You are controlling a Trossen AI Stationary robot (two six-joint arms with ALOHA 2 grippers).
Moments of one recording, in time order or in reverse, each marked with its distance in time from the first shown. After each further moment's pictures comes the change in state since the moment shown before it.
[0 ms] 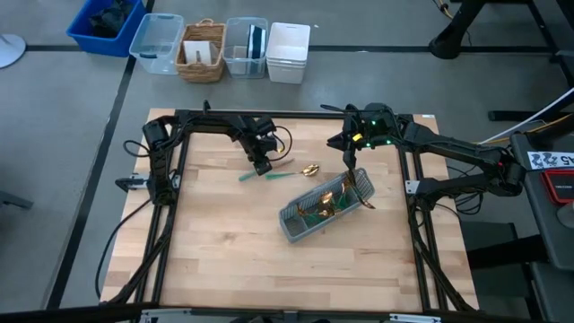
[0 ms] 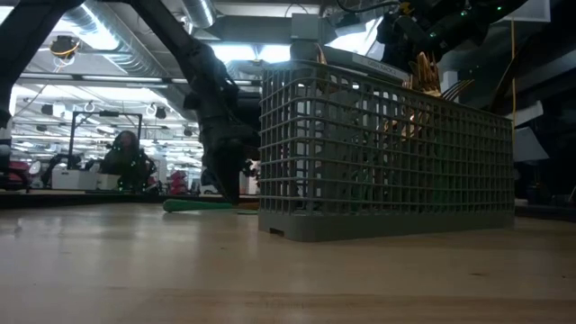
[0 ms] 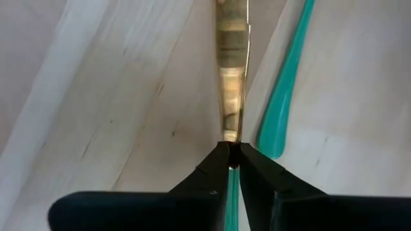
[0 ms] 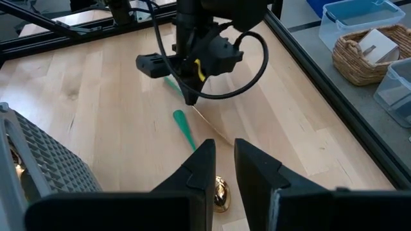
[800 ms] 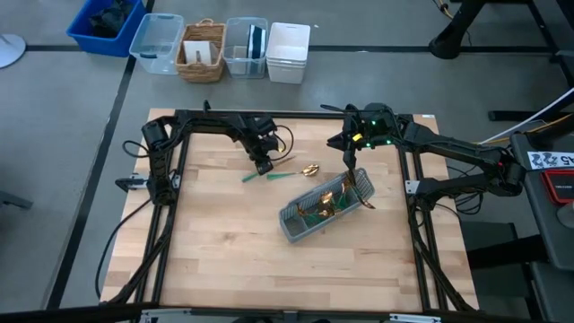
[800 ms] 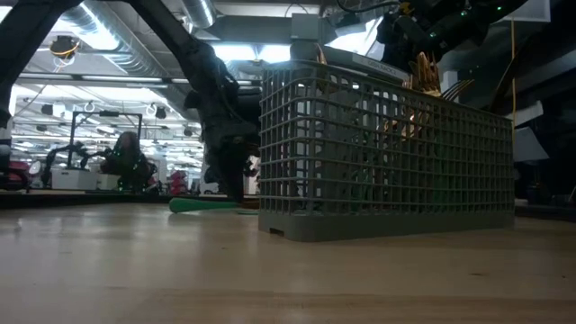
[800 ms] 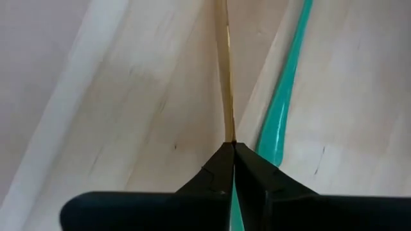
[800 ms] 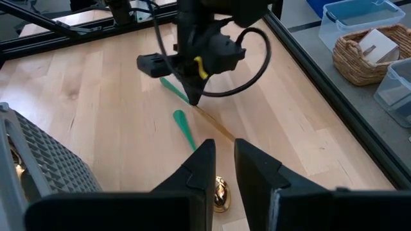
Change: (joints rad) left arm -0.001 -0.006 0.004 0.025 -0.004 -0.004; right arm 0.000 0.000 0.000 0.000 0.000 0.000
